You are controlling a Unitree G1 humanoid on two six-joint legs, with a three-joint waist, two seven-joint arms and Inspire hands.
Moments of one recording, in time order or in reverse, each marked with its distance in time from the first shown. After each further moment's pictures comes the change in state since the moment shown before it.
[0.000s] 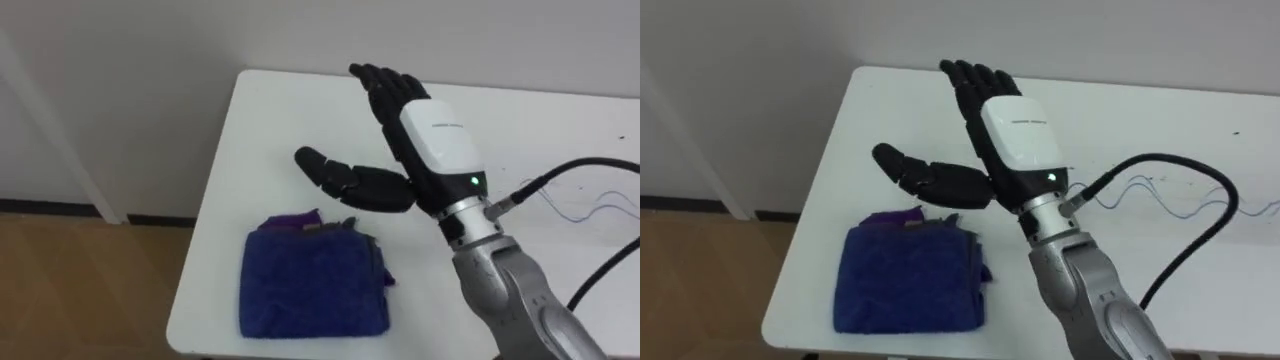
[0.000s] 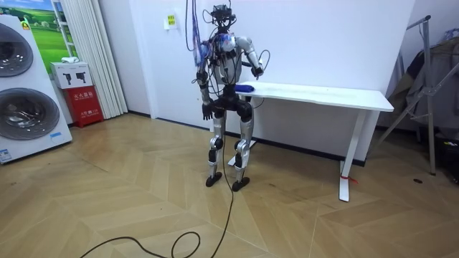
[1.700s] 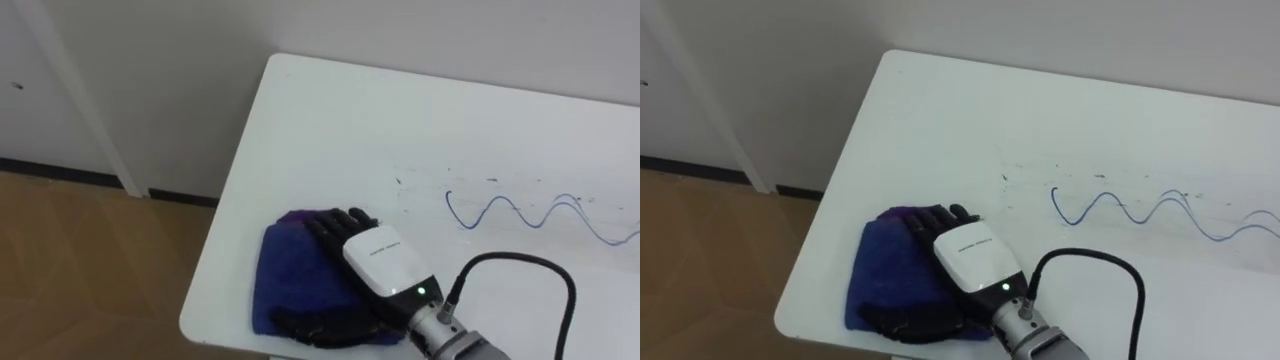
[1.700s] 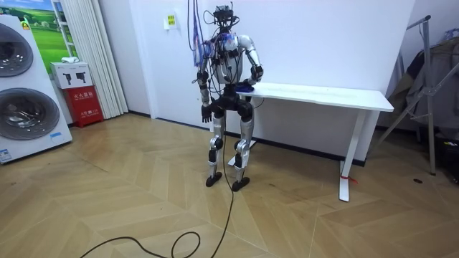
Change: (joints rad) left arm -0.030 0.002 -0.072 0.063 0.083 -0.027 0.017; right arm 0.231 -0.011 0.149 0.116 -0.307 -0.097 0.039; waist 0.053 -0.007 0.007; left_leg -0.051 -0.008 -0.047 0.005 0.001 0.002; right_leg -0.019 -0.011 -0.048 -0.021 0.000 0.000
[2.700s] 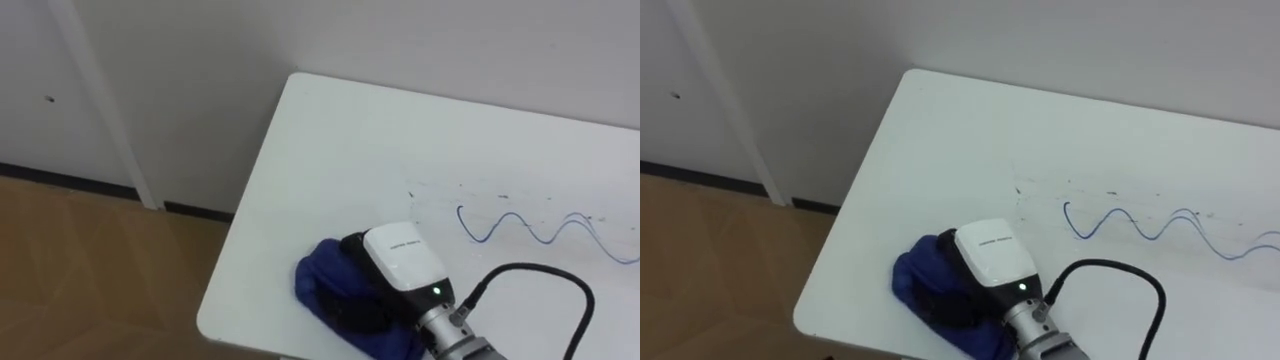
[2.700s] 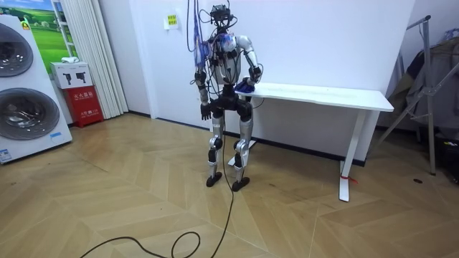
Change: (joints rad) left arm 0.039 -0.010 0.025 -0.108 0.005 0.044 -0.017; right arm -0.014 0.040 -0.047 0.137 0.100 -0.008 -0.137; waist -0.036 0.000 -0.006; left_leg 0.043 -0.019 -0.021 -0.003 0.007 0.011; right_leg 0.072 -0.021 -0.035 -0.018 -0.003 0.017
